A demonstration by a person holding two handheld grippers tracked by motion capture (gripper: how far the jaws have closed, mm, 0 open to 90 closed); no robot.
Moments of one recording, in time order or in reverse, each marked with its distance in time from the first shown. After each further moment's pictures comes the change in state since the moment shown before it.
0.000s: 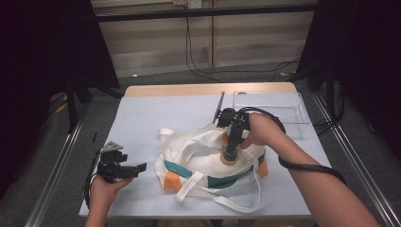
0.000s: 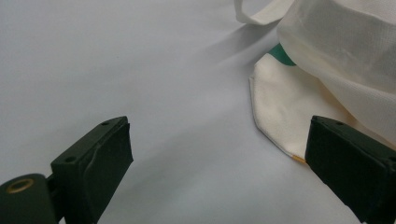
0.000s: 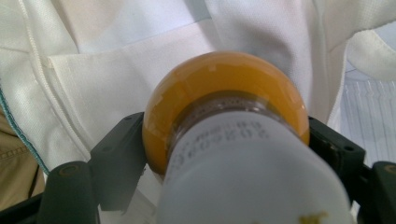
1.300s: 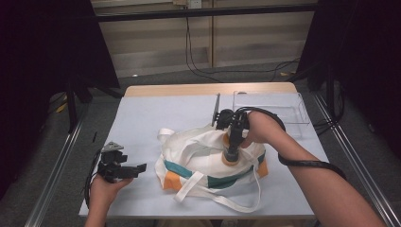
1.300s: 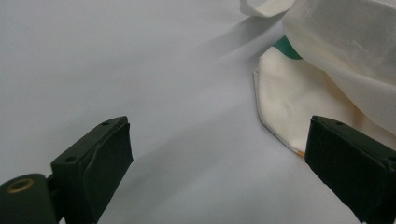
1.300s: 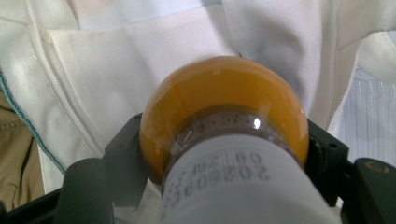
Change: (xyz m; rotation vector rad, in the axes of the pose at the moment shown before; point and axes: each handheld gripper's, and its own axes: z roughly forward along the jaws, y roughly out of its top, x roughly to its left) left arm 0.001 -0.001 0.003 0.011 0.006 -0.009; right arm 0.003 0.005 -0.003 0.072 -0.003 -0.081
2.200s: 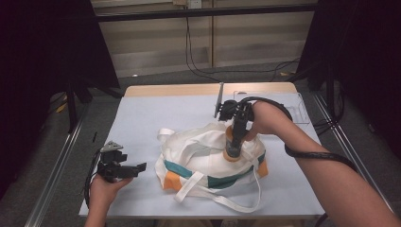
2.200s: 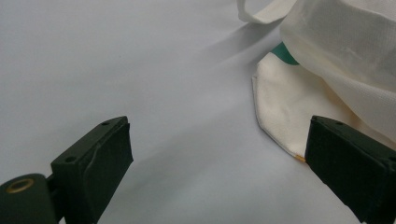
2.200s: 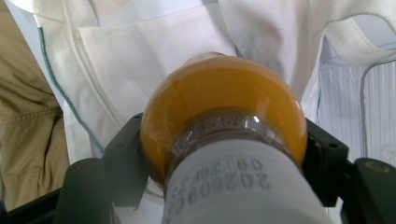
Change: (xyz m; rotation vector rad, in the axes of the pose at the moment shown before) left arm -0.001 0.001 -0.003 -0.011 0.003 0.007; right arm -0.003 -0.005 -0.034 0.006 0.022 0.025
